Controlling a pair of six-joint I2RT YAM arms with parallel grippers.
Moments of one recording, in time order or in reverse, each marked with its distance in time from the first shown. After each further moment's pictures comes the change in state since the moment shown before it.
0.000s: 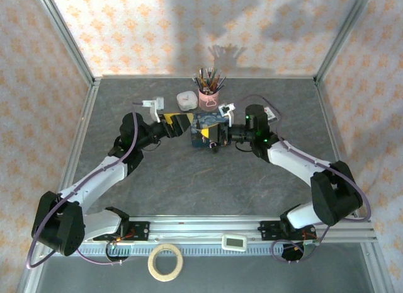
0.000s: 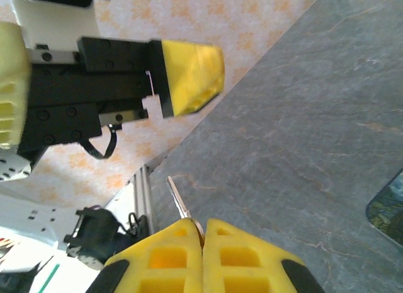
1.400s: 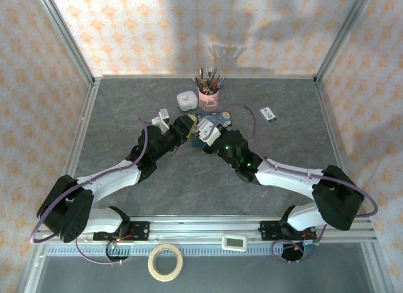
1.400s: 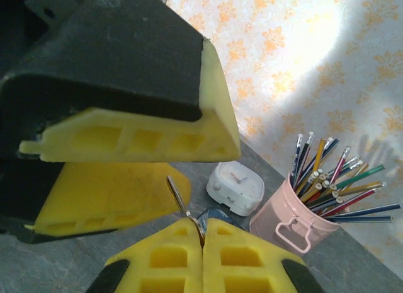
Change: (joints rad) left arm -0.189 0.109 -0.083 0.199 -0.344 -0.599; right arm 0.376 -0.037 -0.113 0.214 1.036 -0.883
